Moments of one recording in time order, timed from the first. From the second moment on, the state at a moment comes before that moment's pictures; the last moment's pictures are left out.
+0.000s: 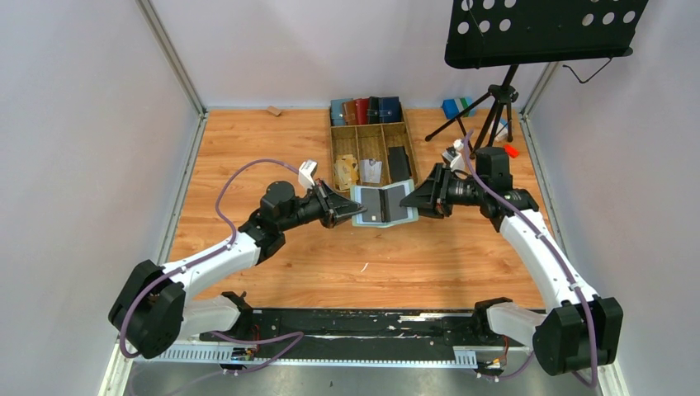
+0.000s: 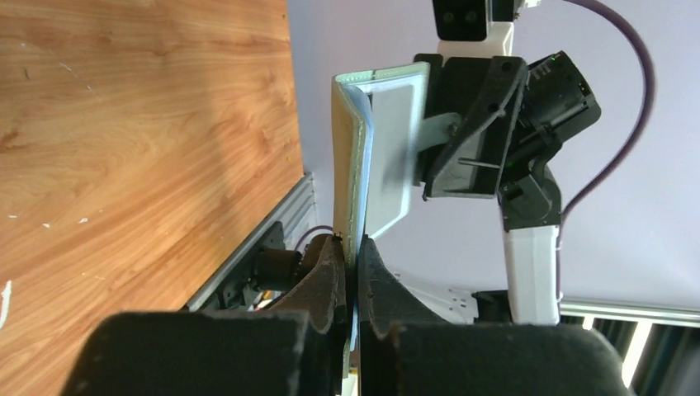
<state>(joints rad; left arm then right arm) -0.63 1.18 0.58 0.48 0.47 -1.38 0.19 1.14 0.93 -0.42 -0.97 0.84</state>
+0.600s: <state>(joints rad) -0.63 1.16 0.58 0.39 0.46 -1.35 0.23 1.11 1.28 -0.82 -0.61 0.53</state>
